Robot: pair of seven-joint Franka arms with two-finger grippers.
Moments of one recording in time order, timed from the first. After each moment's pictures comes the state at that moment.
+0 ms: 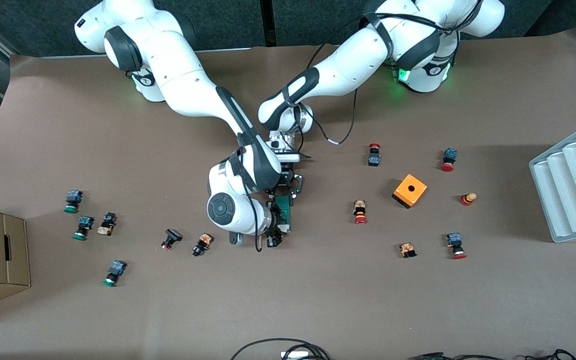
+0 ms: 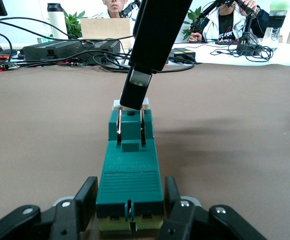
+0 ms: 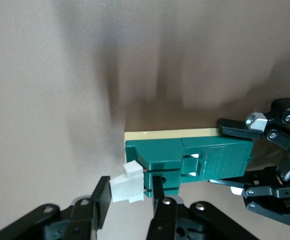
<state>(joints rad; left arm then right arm) -0.77 1.00 -0.37 -1.65 2.04 1.91 -2.51 0.80 0.94 -0.33 -1.24 0.73 2.15 1.78</state>
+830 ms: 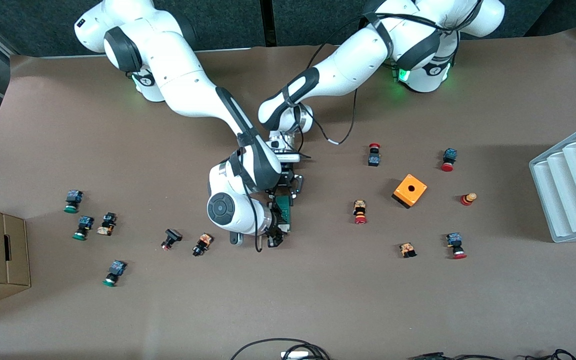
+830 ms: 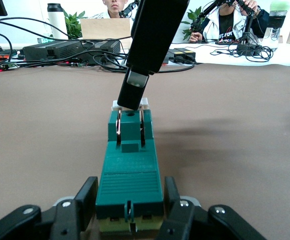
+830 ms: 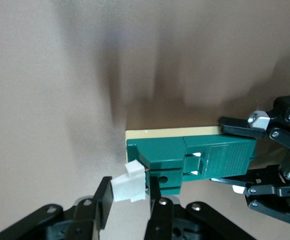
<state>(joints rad) -0.77 1.00 -0.37 -1.65 2.04 1.91 -2.51 0.79 0.94 -0.32 -1.24 0.73 2.16 1.78</state>
